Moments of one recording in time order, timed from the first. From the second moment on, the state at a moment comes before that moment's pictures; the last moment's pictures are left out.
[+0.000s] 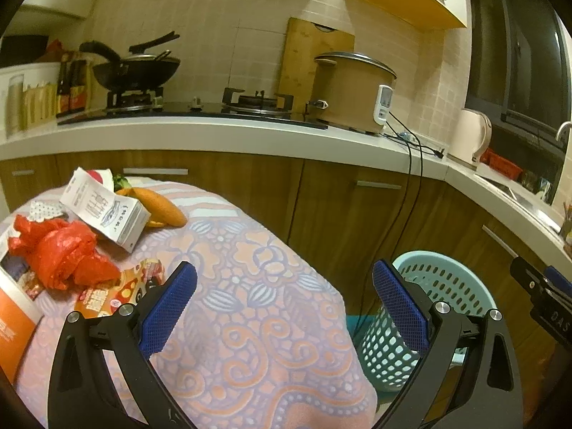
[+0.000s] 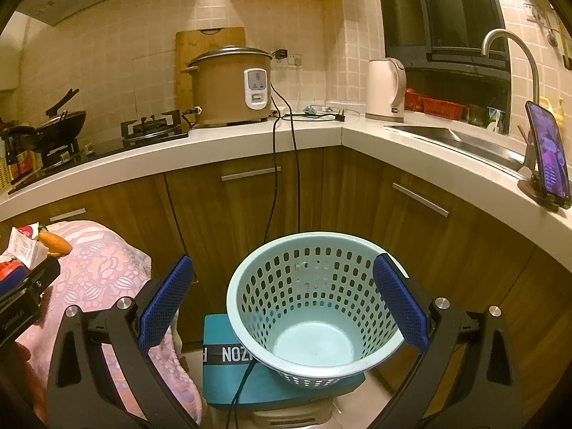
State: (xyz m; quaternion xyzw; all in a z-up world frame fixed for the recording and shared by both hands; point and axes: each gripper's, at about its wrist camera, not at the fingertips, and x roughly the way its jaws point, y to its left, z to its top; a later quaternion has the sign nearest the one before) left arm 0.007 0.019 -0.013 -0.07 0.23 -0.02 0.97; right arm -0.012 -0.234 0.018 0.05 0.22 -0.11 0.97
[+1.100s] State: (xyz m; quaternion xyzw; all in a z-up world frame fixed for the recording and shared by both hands) left arm -0.122 0.215 -0.010 -0.10 0.30 0.21 0.93; right arm 0.008 -0.021 -0.014 -0.04 0.30 0.22 0.93
